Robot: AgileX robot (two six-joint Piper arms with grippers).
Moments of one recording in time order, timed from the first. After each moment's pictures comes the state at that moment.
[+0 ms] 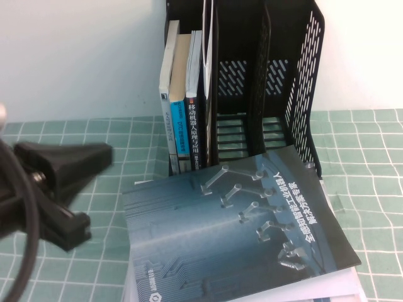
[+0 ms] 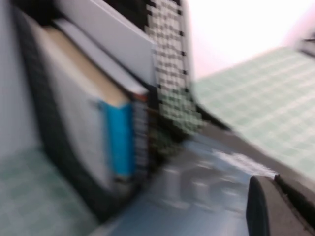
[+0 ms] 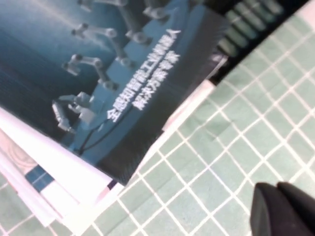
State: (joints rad) right arm 0.17 1.01 -1.02 0.30 1.03 -0.76; left arm -0.38 0.78 -0.77 -0.74 0.50 0.59
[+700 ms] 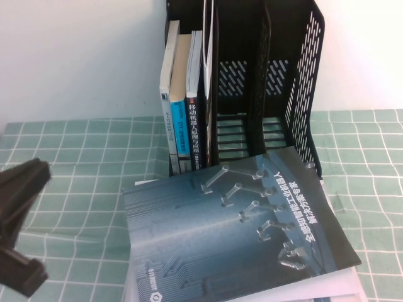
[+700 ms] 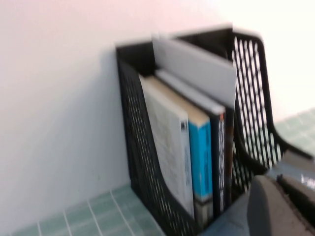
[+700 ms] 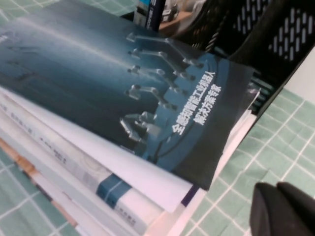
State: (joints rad) right arm 0.17 0.27 -0.28 0.66 0.63 -0.95; left arm -0.38 0.55 -0.51 -0.63 0.19 0.65
